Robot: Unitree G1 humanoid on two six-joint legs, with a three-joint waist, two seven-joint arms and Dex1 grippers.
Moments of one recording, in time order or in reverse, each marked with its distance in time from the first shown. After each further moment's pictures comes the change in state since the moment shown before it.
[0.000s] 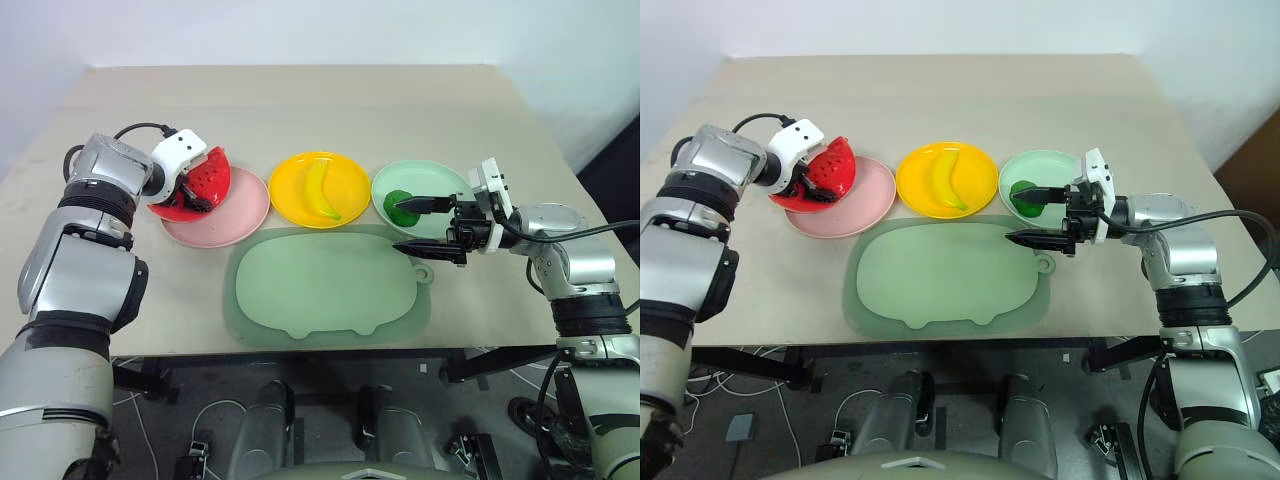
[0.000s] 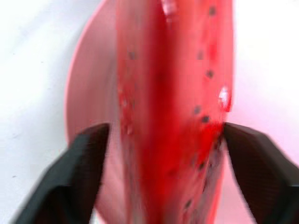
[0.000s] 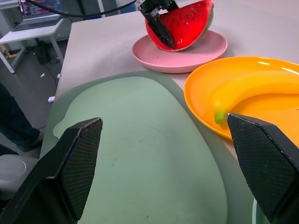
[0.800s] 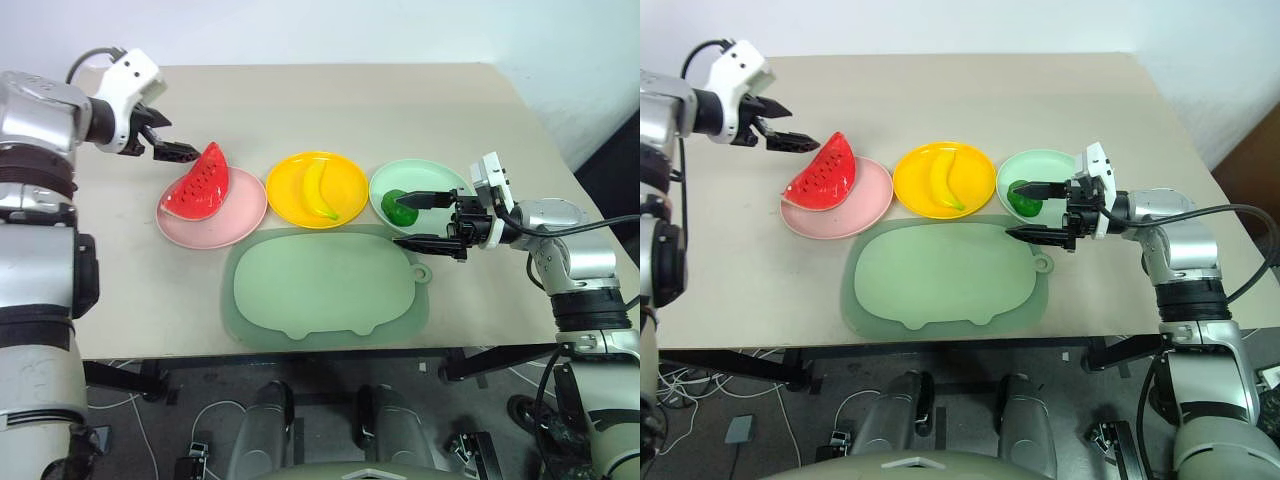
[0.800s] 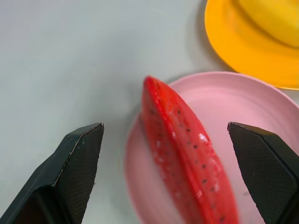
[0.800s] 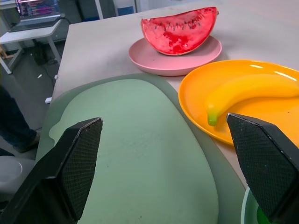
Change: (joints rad) left arm -0.043 0.173 0.245 -0.154 -0.056 -0.175 -0.258; right arm -0.028 -0.004 0.001 0.026 -0.002 -0.006 0.004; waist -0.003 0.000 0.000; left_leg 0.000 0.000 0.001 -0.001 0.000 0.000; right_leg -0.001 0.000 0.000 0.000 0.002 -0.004
